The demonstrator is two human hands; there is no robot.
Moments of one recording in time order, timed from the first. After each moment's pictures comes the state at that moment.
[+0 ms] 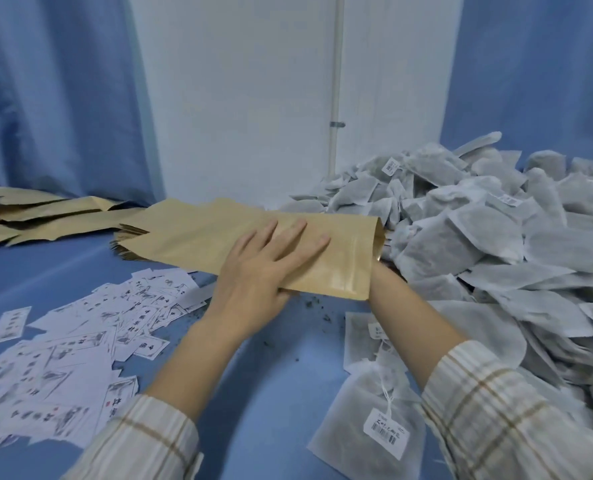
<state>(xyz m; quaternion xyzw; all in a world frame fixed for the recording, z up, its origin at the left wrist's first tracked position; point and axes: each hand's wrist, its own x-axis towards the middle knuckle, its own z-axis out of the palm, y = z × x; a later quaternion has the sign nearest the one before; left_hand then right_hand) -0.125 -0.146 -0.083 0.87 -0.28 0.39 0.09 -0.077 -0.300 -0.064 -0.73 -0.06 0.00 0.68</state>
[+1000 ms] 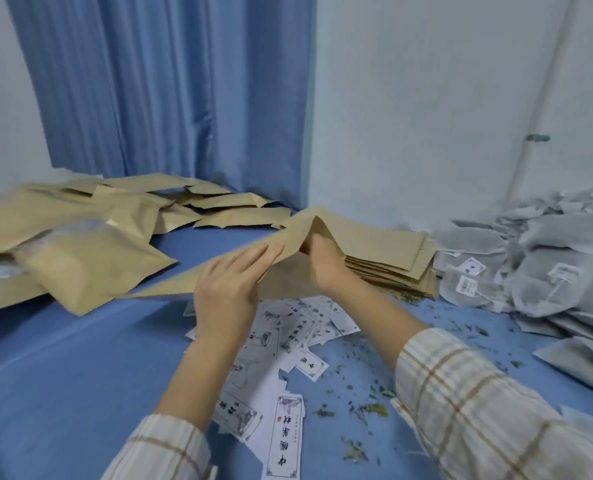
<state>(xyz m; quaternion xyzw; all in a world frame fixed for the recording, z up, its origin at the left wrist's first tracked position) -0.140 0.070 -0.112 0.81 0.00 0.59 0.04 -0.036 -0.037 -0.056 -0.82 -0.26 0.05 0.50</state>
